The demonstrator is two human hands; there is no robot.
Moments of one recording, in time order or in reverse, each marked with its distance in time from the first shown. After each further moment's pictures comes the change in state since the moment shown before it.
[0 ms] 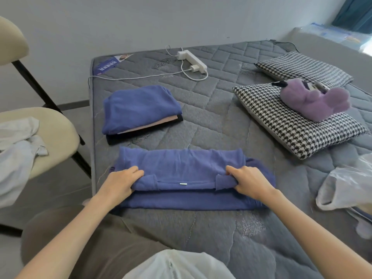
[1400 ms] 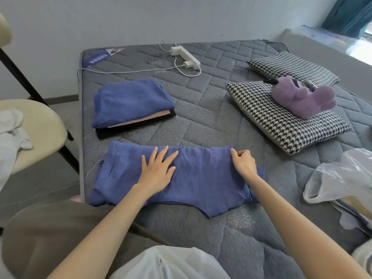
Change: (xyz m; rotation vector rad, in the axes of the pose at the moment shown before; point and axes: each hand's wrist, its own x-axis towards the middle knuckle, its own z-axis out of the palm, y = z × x) left_hand 0.062 0.097 0.018 -0.321 -0.214 -0.223; right_hand 0.033 0.023 0.024 0.817 0.223 0.924
